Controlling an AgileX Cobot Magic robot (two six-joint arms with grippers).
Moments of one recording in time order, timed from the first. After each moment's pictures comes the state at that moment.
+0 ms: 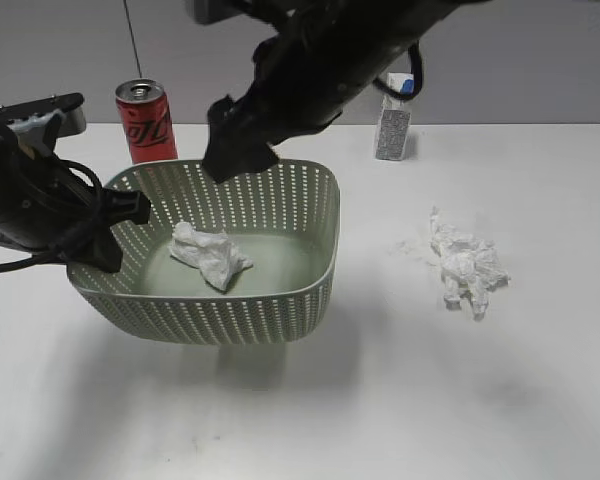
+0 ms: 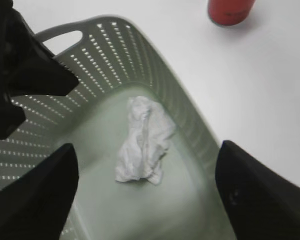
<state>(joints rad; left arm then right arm) -0.41 1.58 -0.90 -0.22 0.59 -0.19 0.70 1.89 -1.51 0.48 0.66 -0.50</state>
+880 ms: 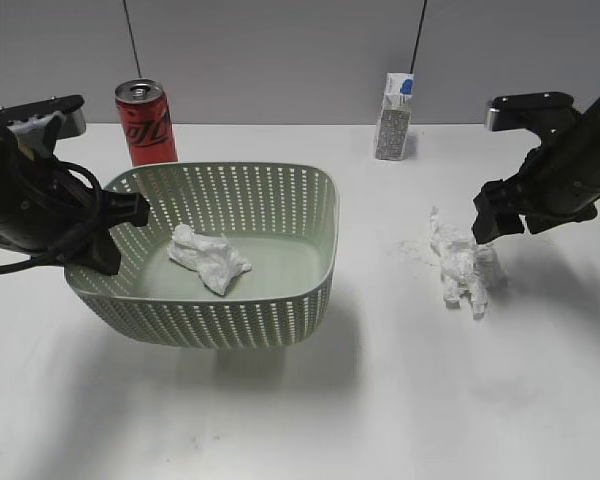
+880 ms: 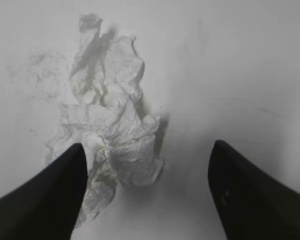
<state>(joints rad) -0.41 1.58 -0.90 -0.22 0.61 -0.19 0.17 1.84 -1.12 0.20 0.54 -0.23</state>
